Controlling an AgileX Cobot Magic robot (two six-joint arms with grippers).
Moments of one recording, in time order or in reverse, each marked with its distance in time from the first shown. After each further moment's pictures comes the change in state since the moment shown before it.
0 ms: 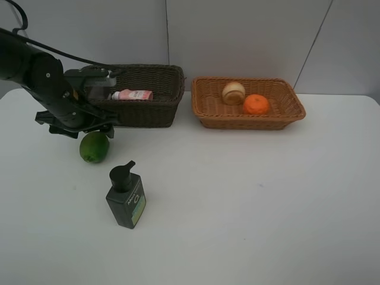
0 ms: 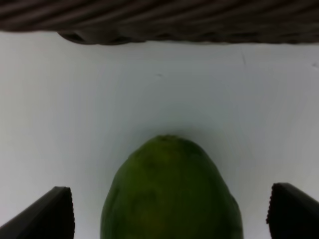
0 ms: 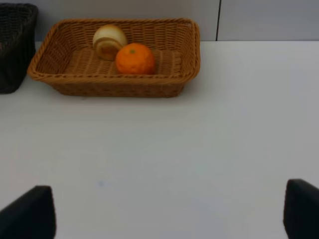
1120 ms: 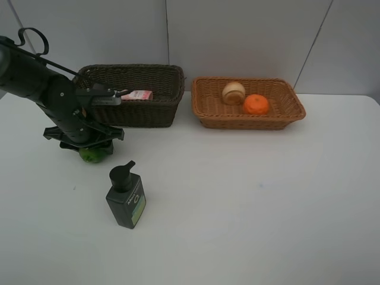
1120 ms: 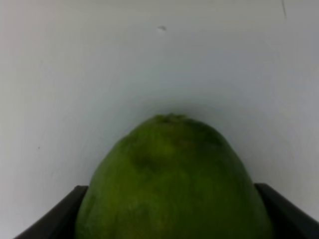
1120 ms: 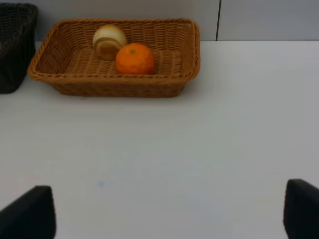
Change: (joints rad) left arm 0.000 0.116 0.001 -0.001 -0.035 -0.003; right arm 0.000 0.000 0.000 -0.001 0.000 0.000
